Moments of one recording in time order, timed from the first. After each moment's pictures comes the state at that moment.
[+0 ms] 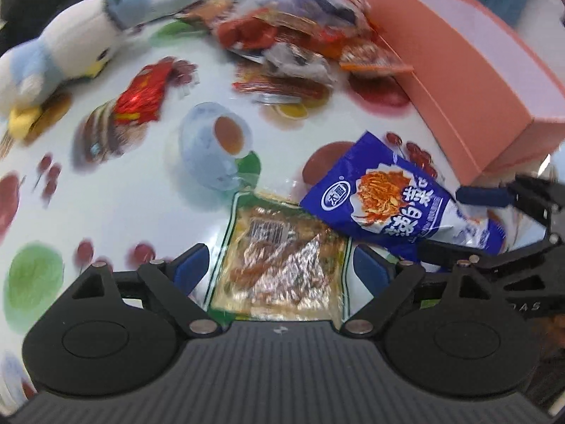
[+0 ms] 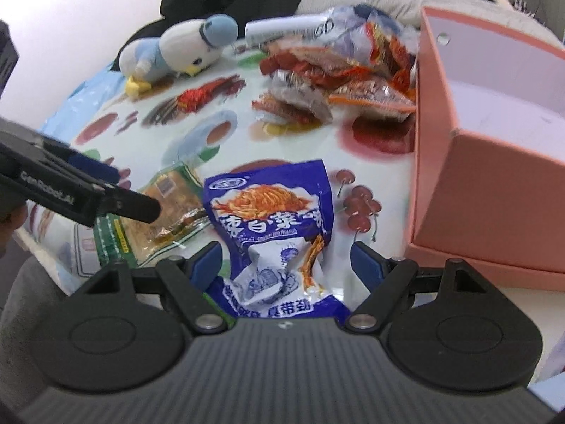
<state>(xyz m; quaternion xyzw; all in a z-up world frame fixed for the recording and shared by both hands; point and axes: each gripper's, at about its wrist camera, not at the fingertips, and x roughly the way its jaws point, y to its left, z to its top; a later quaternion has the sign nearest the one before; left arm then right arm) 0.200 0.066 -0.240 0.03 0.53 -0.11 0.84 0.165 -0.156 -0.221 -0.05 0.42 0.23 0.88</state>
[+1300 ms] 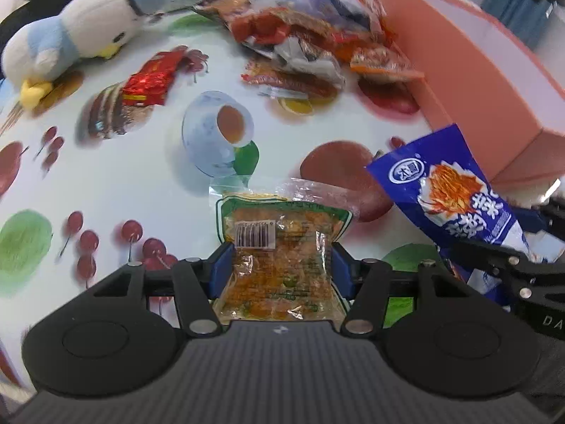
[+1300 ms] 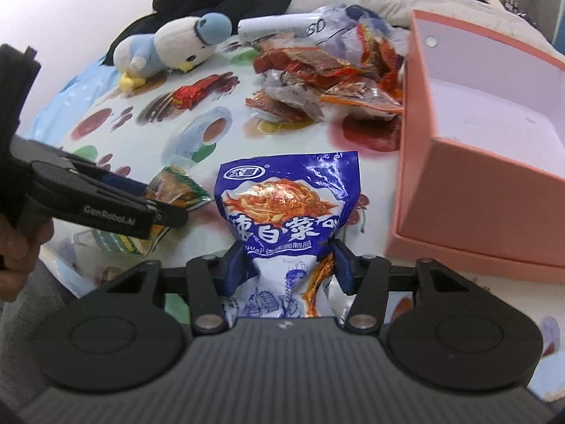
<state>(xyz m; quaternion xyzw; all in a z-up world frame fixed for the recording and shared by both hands) 0.182 0.061 -0.242 -0.03 0.51 -0.07 0.85 0.149 -0.157 -0.202 -0.06 0.42 0.21 0.88</state>
